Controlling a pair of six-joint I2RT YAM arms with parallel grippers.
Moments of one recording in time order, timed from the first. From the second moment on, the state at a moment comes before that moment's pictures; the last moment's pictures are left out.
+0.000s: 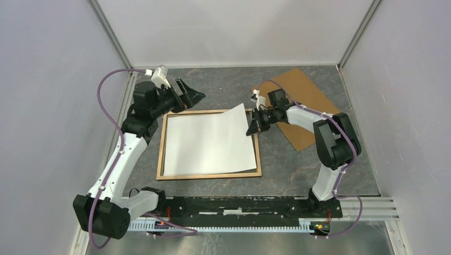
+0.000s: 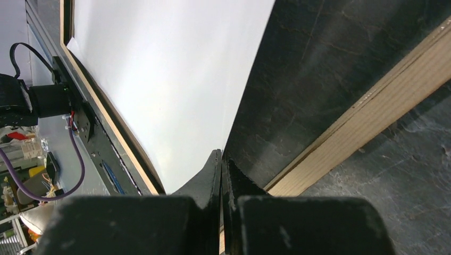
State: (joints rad) left arm -0.21 1.10 1.04 -0.23 0.42 -0.62; right arm 0.36 1.83 1.11 -0.31 -0.75 0.13
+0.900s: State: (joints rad) left arm -0.21 1.10 1.04 -0.23 0.39 -0.62; right arm 0.40 1.82 1.09 -0.25 -0.64 0.23
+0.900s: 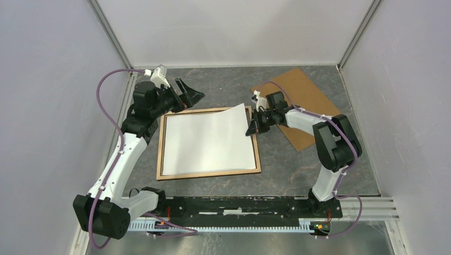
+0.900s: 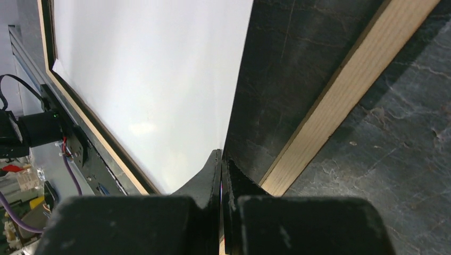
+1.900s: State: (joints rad) left arm -0.23 1.10 1.04 -0.23 0.39 -0.62; right arm 0.43 1.78 1.05 -0.21 -0.52 0.27
